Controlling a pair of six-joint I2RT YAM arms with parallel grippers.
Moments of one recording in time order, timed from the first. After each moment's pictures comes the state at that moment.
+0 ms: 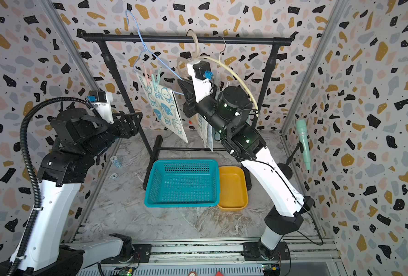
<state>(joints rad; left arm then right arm) -0.24 1.20 1.75 -0.67 0.10 -0.19 0.84 1.67 2.28 -0.28 -0.01 -0.11</state>
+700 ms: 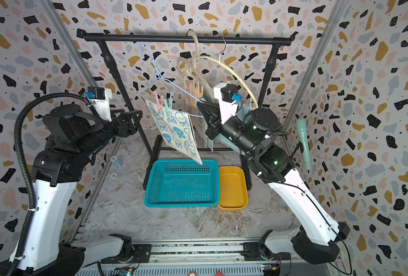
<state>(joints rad) -0.24 1.23 1.83 -0.74 0.17 -0.13 0.76 1.29 1.79 -0.25 -0.17 0.00</state>
